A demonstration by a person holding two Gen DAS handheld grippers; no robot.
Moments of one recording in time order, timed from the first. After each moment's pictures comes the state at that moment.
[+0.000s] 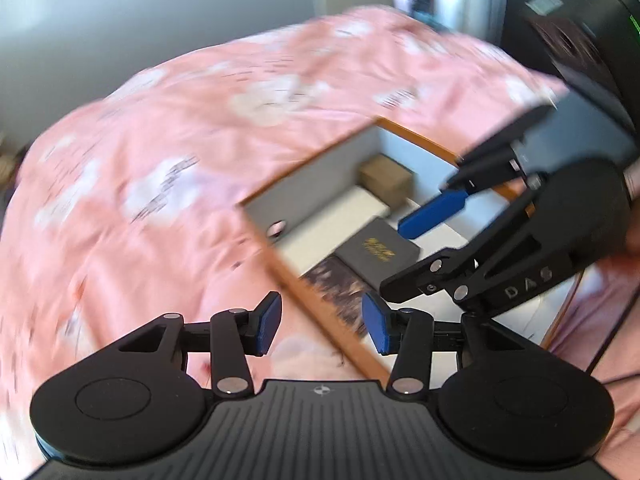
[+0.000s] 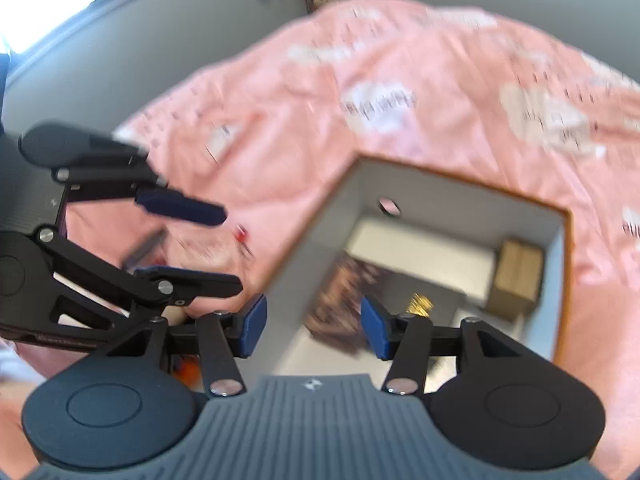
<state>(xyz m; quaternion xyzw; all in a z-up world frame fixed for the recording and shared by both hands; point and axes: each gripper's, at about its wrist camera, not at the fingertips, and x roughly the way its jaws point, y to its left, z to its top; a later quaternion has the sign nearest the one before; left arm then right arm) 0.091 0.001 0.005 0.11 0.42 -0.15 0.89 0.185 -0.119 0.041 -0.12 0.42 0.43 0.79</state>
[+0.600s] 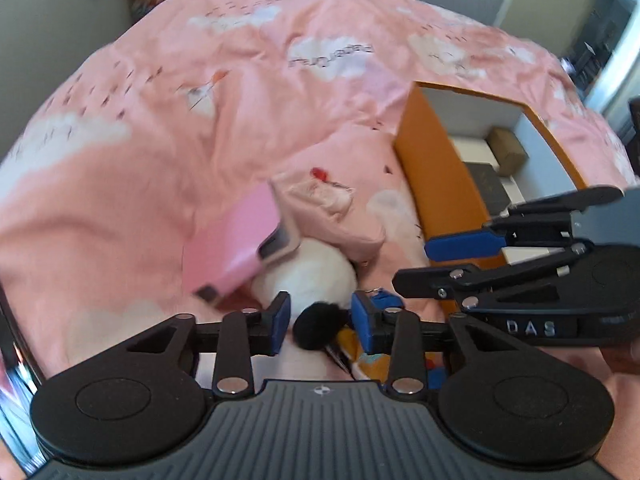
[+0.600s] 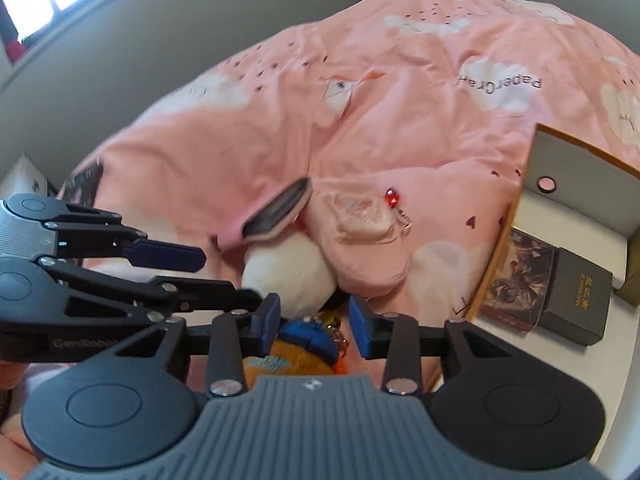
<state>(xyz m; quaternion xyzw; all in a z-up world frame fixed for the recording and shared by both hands) -0.015 0.118 0.009 -0.11 0.48 0.04 0.87 0.082 -0.020 0.009 -0.15 0.45 0.48 0.74</state>
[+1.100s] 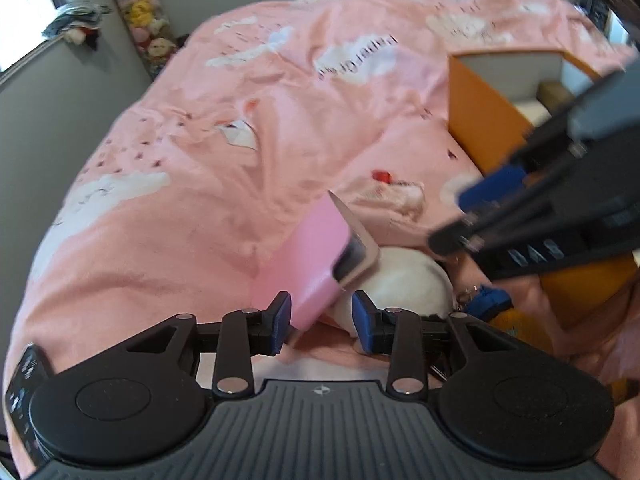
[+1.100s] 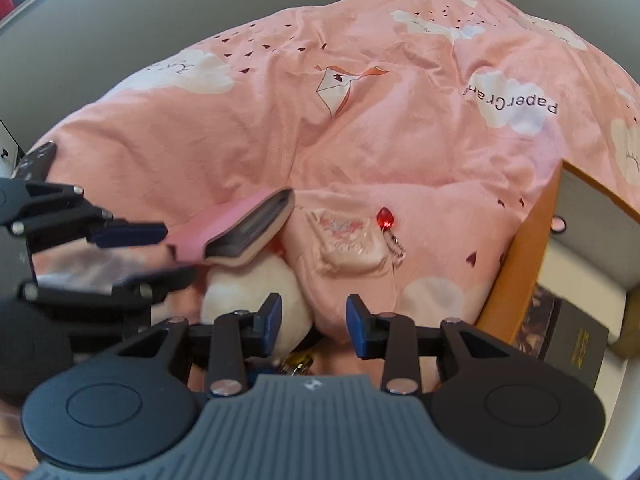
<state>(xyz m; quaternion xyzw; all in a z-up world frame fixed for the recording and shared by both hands) 0.008 0.116 -0.022 0.07 0.47 0.09 0.88 0.103 0.026 -0.012 -0.22 0.43 0.47 0.74</state>
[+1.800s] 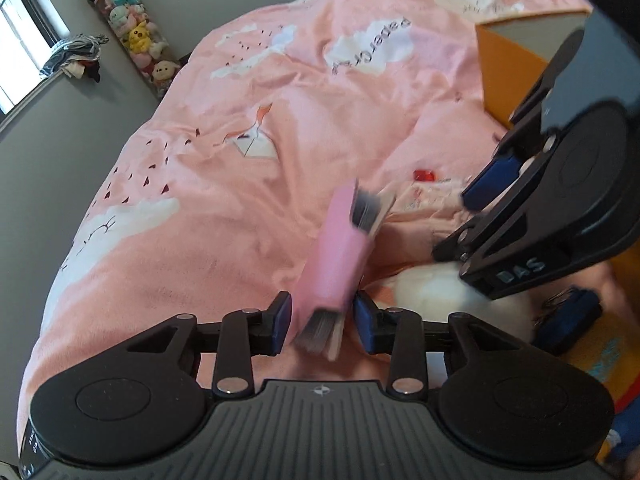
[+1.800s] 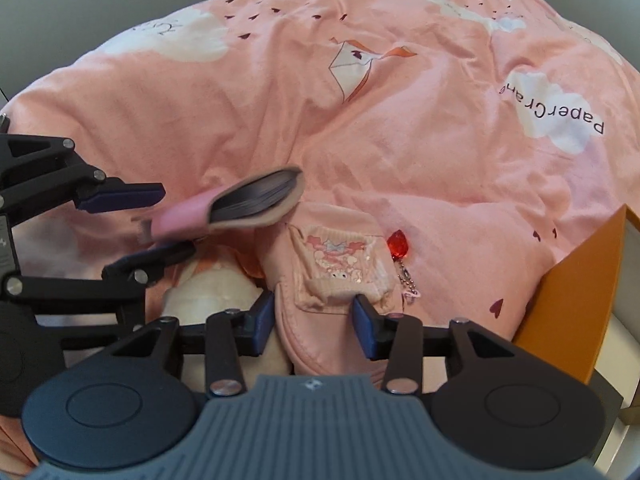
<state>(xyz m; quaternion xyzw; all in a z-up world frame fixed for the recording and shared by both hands) 0.029 0.134 -0.045 0.14 0.46 0.11 0.87 0.128 0.078 -0.047 -0.27 0.44 0.48 0.71</state>
